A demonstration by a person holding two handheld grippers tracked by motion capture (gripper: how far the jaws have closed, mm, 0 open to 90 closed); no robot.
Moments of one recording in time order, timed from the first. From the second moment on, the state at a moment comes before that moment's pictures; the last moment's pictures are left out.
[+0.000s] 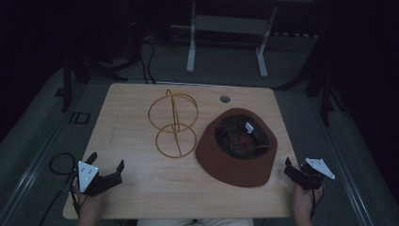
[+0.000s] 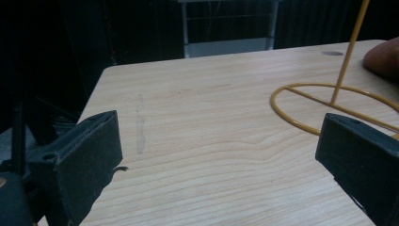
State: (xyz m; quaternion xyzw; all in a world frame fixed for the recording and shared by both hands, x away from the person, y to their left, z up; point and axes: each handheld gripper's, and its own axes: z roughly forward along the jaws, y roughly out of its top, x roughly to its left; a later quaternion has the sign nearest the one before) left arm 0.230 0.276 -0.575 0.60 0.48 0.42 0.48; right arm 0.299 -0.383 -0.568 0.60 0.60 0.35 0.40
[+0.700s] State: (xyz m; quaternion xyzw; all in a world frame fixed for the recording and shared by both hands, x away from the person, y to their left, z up) left arm 0.229 0.267 -0.574 0.61 0.47 0.40 0.50; right arm 0.299 -0.368 -0.514 0.56 0.65 0.41 0.31
